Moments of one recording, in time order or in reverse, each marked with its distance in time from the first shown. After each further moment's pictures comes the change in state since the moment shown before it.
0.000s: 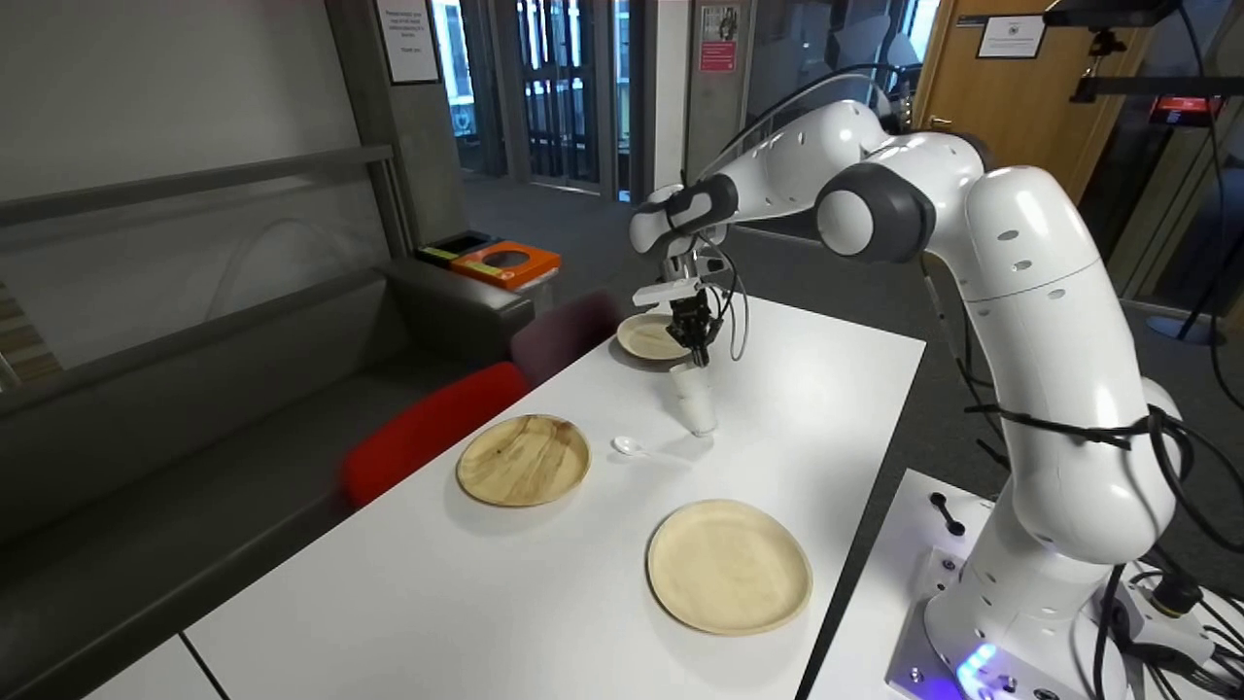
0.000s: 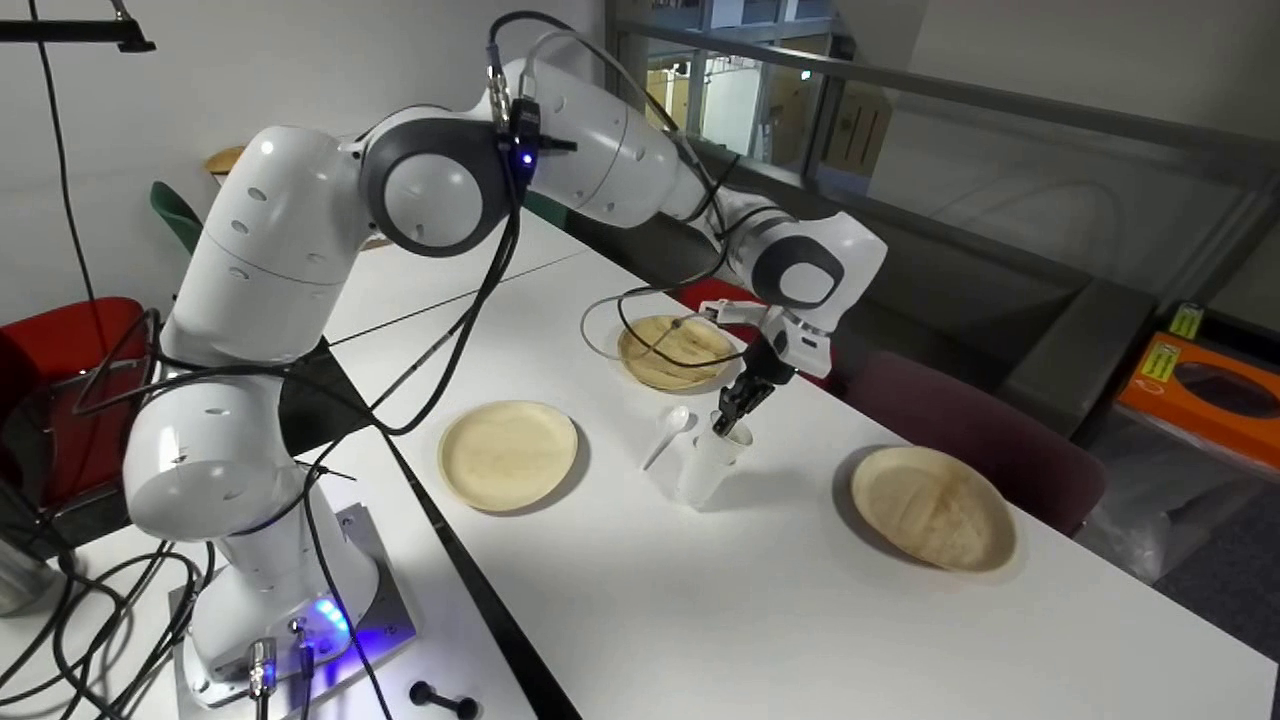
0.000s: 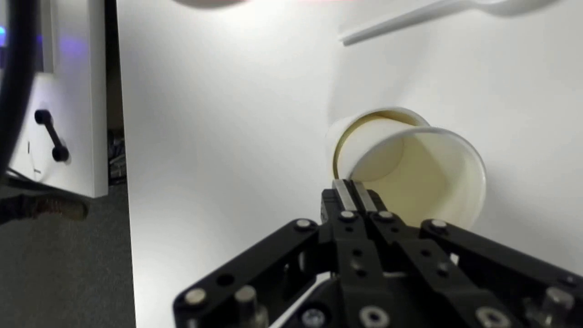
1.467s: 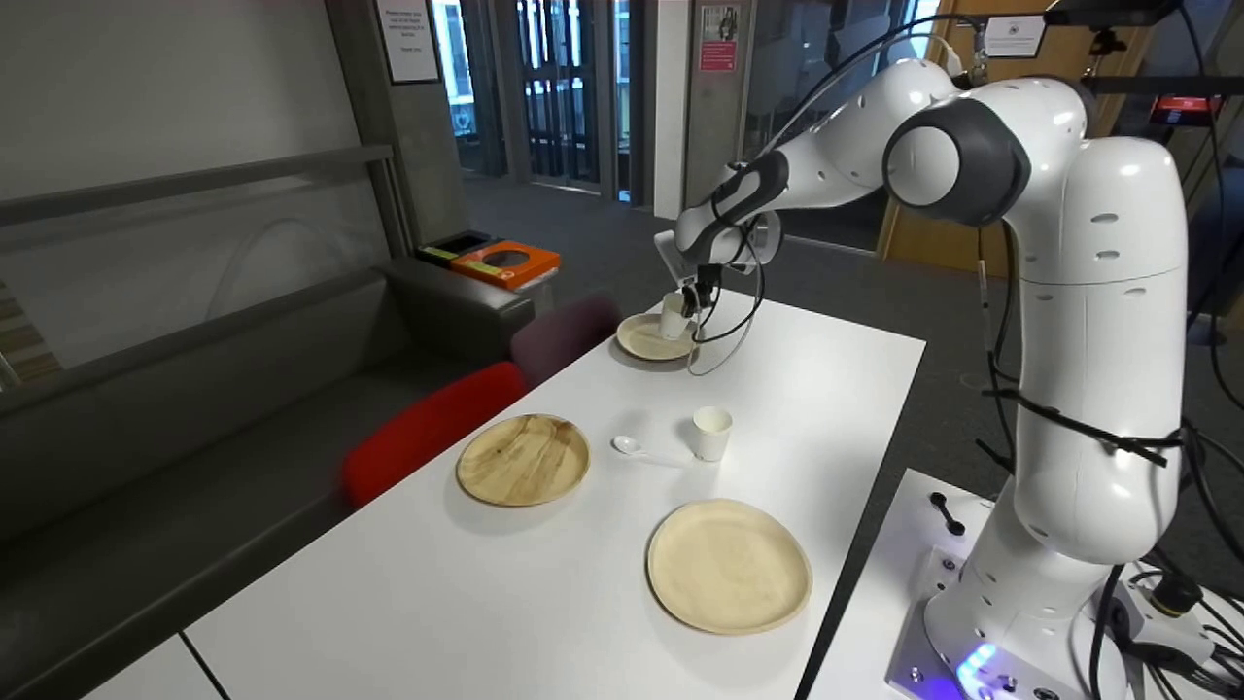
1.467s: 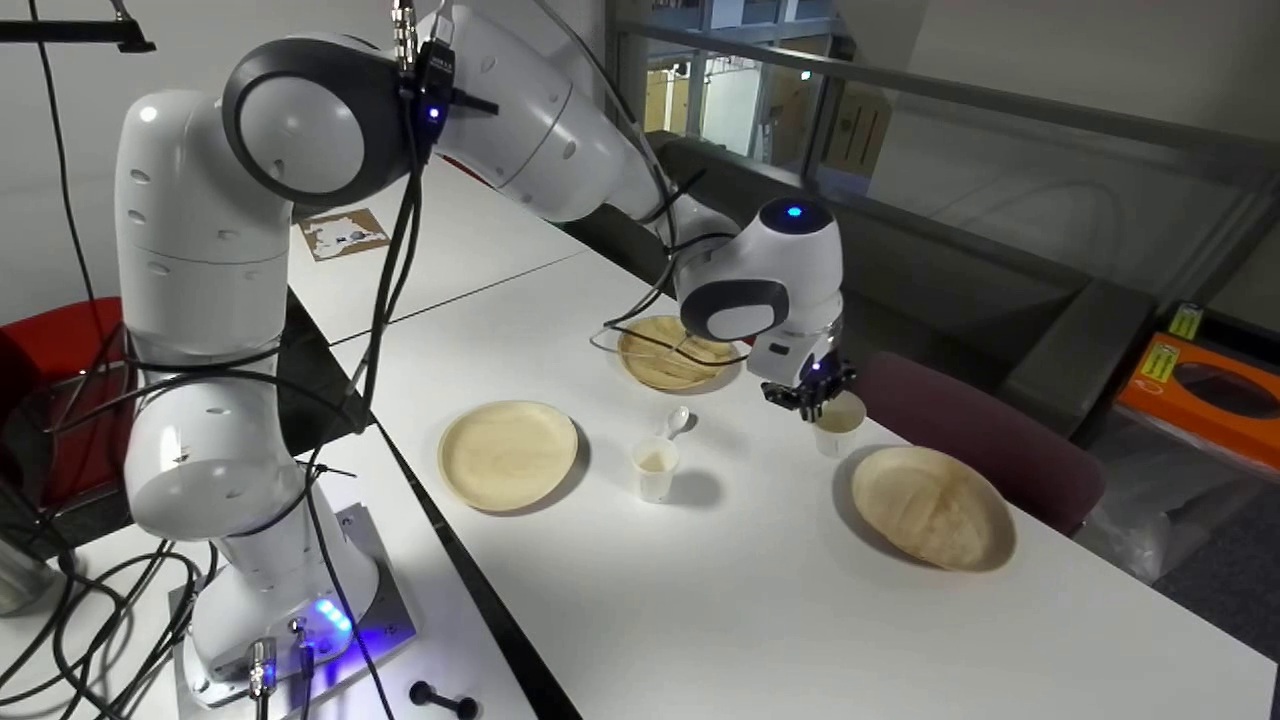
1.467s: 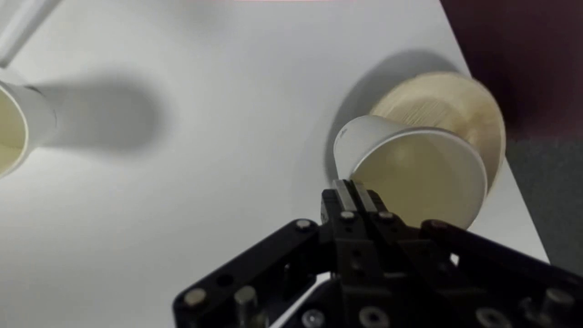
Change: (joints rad) arm 0.013 -0.258 -0.049 -0.444 0.159 0.951 0.410
